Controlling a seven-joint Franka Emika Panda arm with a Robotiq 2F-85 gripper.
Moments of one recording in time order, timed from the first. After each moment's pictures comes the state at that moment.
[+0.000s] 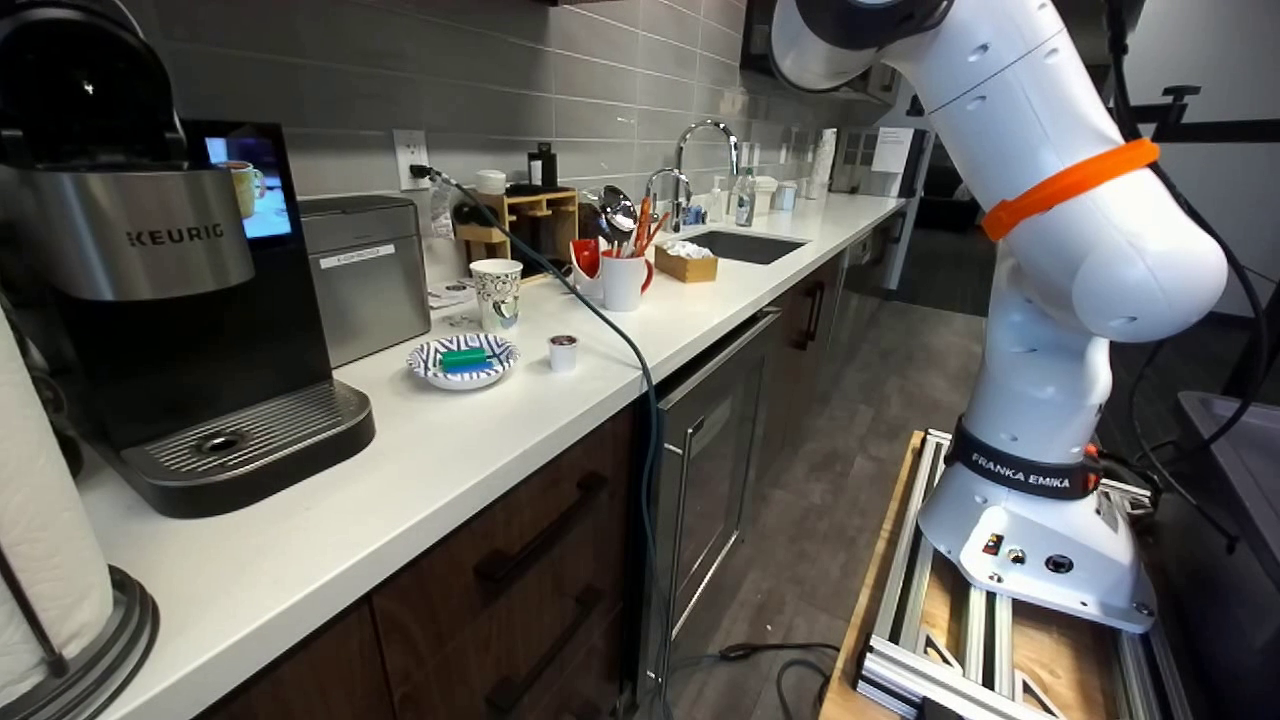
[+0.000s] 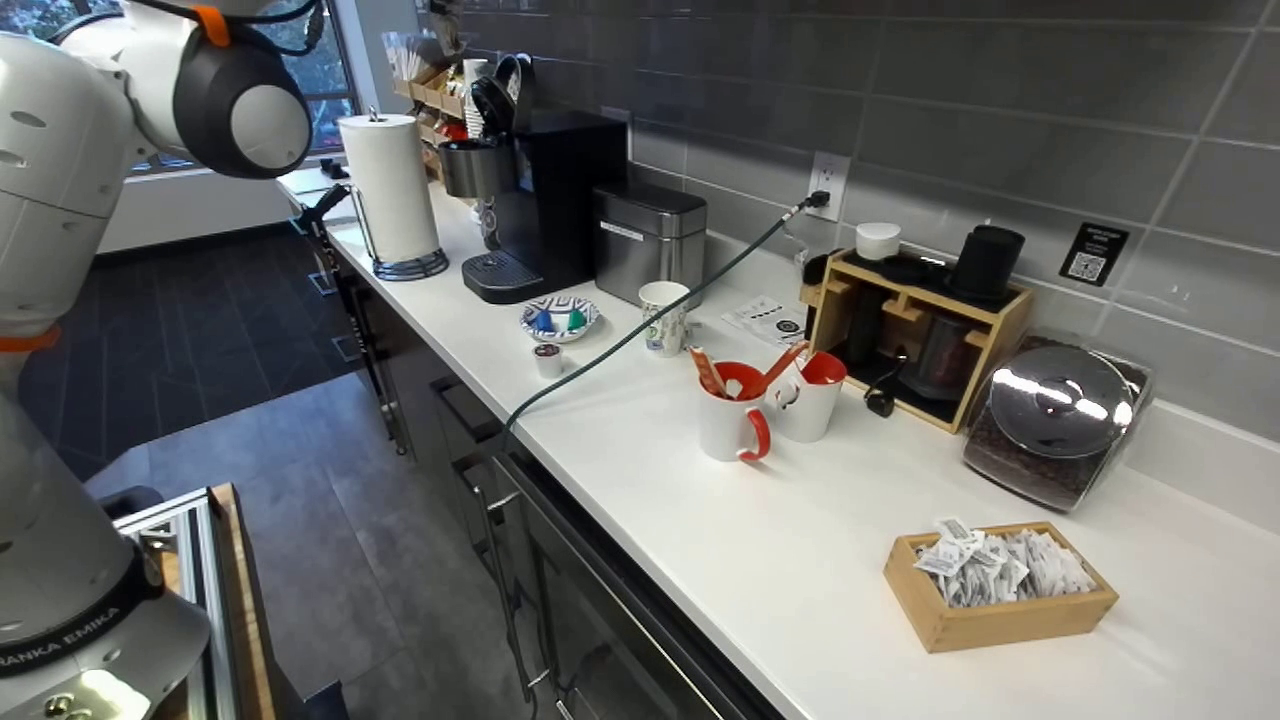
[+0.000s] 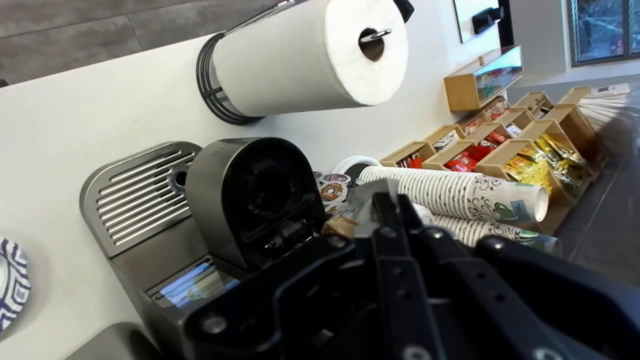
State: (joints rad) arm 0.27 0.65 0.28 -0.46 0.48 1.48 0.88
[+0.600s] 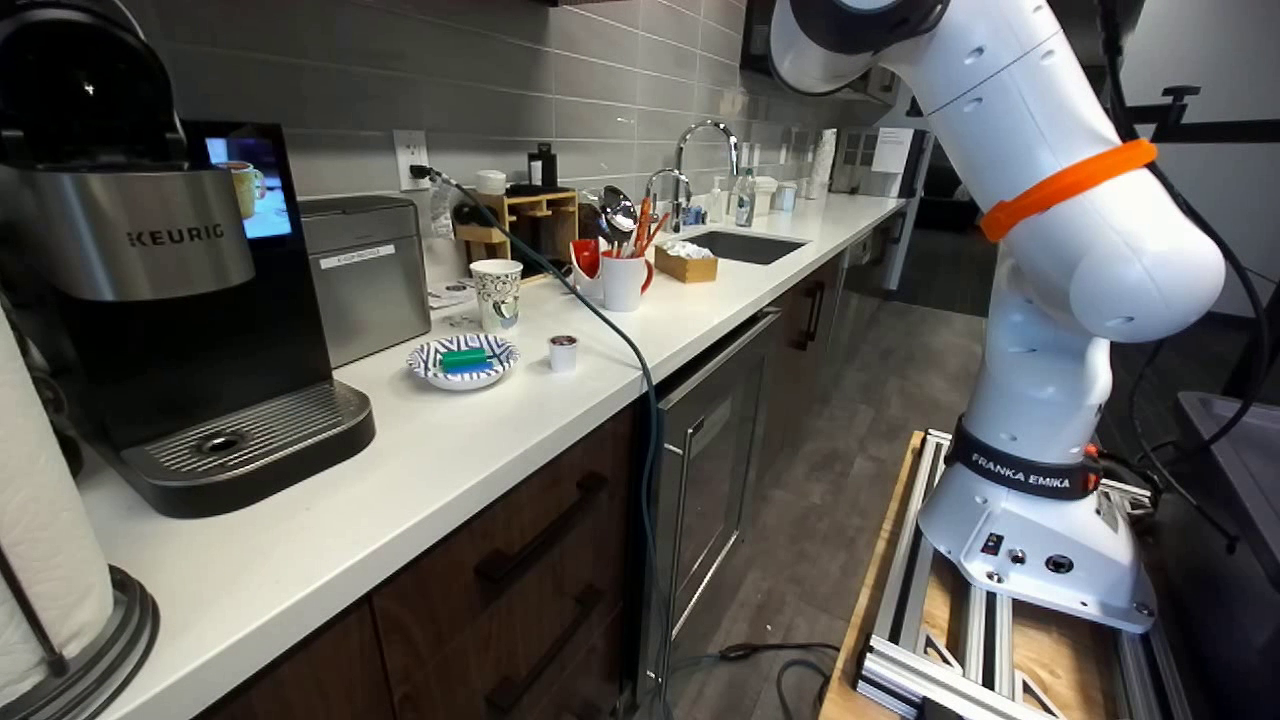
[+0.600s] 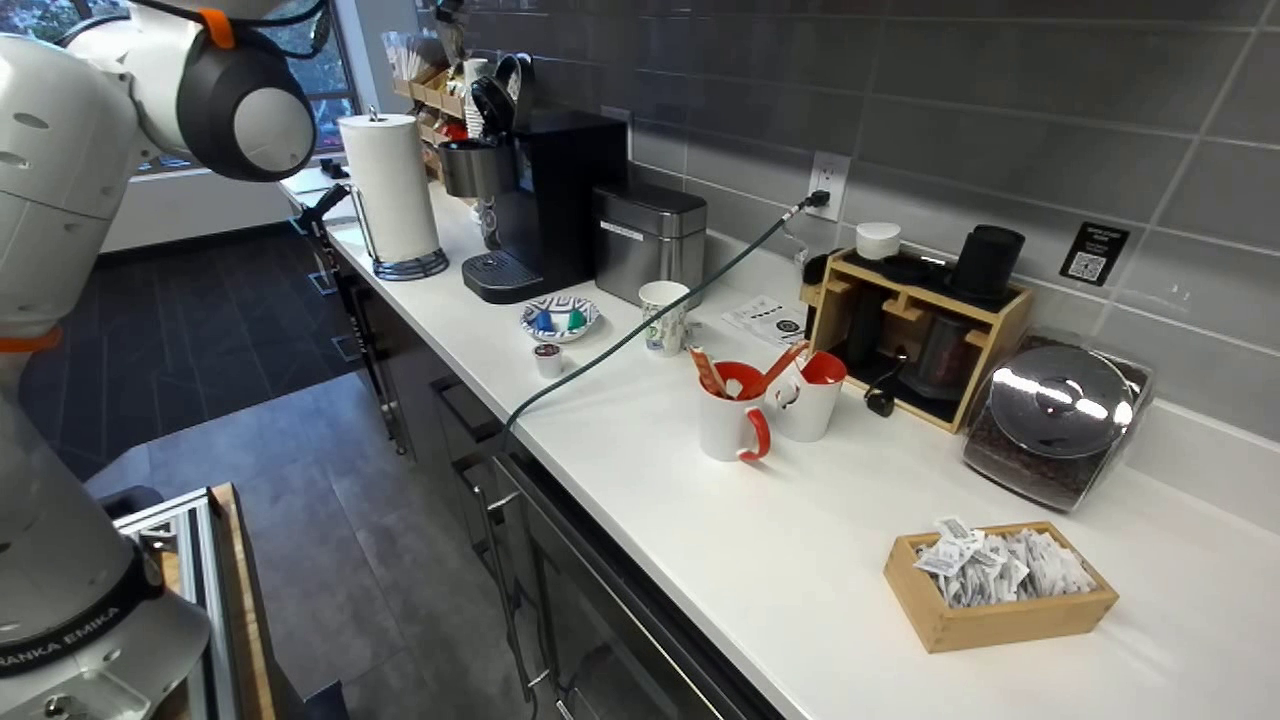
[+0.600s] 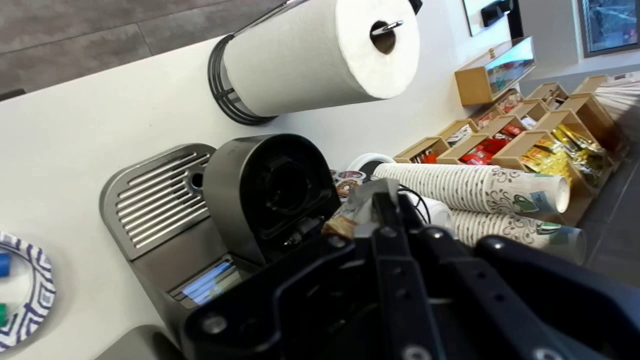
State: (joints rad) arm 0.25 0.66 0.28 -0.46 0.48 1.45 0.91
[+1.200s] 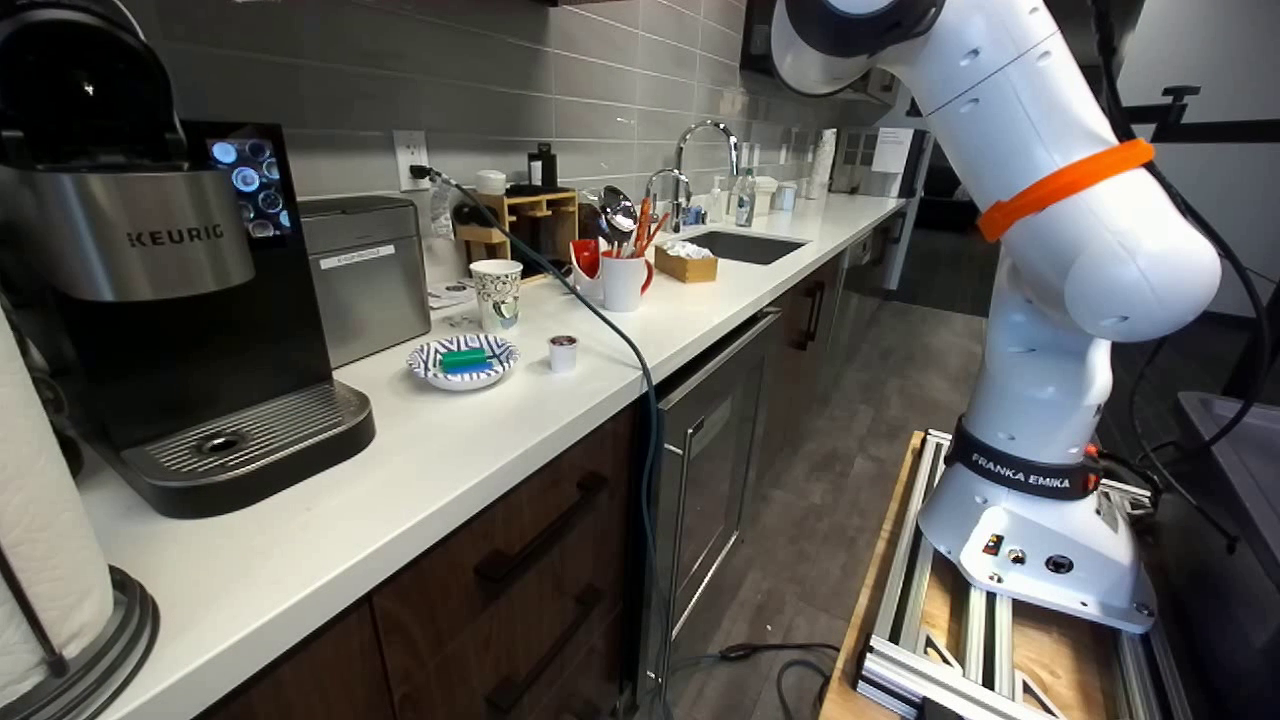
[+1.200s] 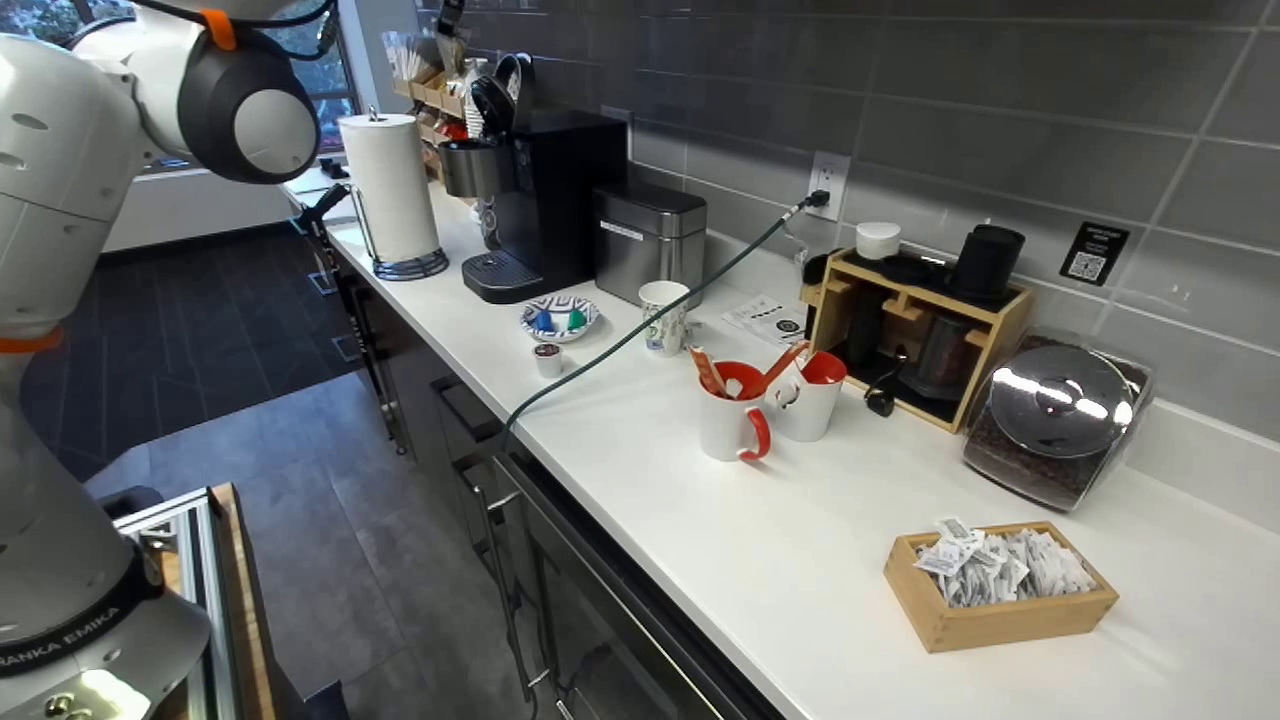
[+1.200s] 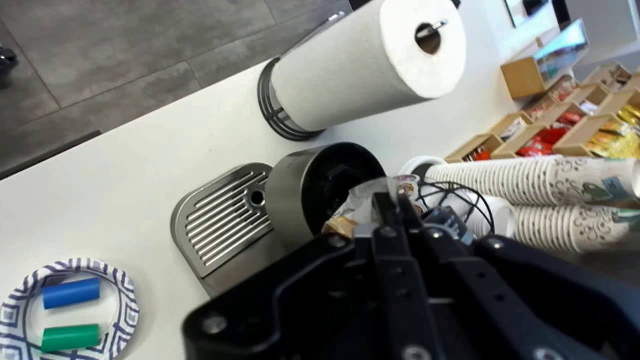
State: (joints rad) arm 0.22 0.66 0.27 -0.46 0.47 1.36 1.01
